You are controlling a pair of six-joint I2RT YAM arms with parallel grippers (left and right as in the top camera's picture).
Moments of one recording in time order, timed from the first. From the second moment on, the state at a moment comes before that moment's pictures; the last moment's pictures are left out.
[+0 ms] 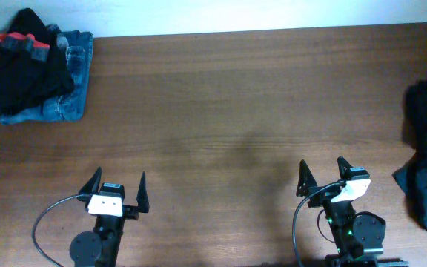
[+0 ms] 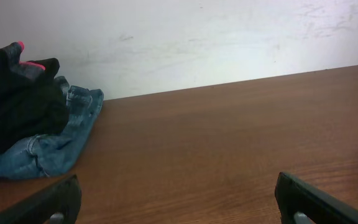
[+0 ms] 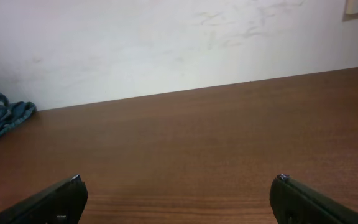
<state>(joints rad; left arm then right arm) 0.04 0.02 0.02 -0.07 0.17 0.09 -0.02 0.01 0.01 -0.06 -0.14 0.18</state>
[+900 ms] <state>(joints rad) 0.04 0.02 0.02 -0.07 0.17 0.09 -0.02 0.01 0.01 -0.02 -0.24 0.25</state>
